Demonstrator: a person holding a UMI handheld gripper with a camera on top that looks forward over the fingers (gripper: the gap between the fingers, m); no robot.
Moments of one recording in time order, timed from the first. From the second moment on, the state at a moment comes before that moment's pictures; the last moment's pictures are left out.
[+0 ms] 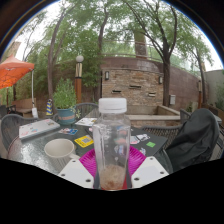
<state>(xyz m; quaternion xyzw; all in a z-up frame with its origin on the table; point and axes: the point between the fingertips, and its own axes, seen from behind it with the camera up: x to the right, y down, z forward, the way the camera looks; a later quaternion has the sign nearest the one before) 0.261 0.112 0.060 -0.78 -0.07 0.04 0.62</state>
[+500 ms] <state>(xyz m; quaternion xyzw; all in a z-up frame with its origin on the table) 0.260 0.105 0.019 -0.81 -0.04 0.04 0.58</state>
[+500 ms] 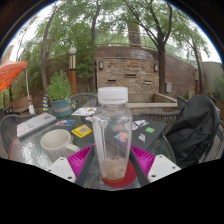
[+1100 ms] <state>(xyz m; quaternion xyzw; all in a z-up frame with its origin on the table) 0.187 -0.142 0.148 -0.85 0.09 -0.04 0.51</state>
